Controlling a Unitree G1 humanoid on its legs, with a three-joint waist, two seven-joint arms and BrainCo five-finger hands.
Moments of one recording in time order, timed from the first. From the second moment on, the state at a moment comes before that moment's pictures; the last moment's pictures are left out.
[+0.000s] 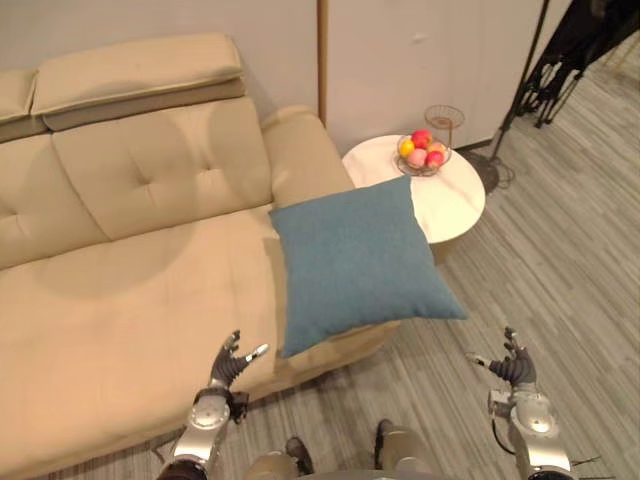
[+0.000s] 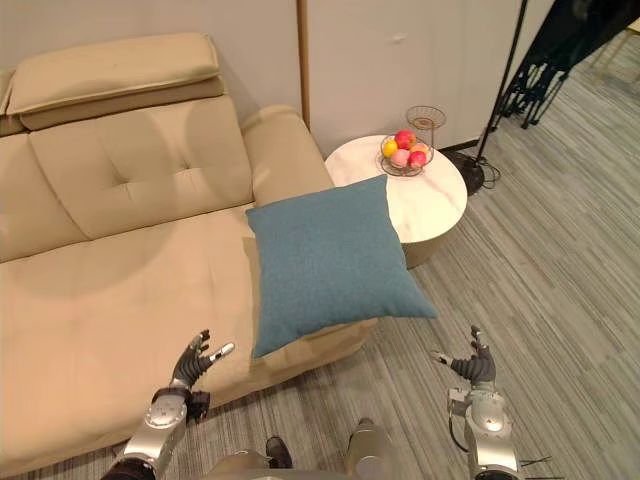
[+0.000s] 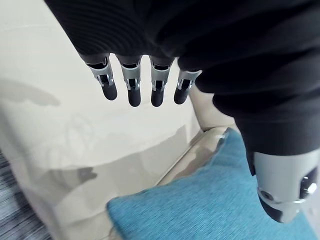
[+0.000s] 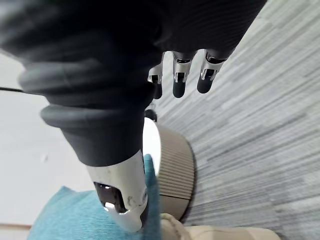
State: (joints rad) left arm -0.03 0.24 -0.08 0.71 -0.08 -0.20 0.14; right arm 0.04 -0.30 -0.23 0.56 -0.01 -0.18 -0.13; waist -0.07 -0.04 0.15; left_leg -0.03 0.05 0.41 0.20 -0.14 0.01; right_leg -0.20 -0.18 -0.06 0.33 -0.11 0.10
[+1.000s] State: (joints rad) left arm -0.90 0.23 -0.23 0.89 -0.30 -0.20 0.27; right arm -0.89 -0.39 0.17 0.71 0.20 -0.15 -0.18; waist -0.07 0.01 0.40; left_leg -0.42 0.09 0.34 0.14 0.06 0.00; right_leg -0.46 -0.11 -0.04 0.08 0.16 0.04
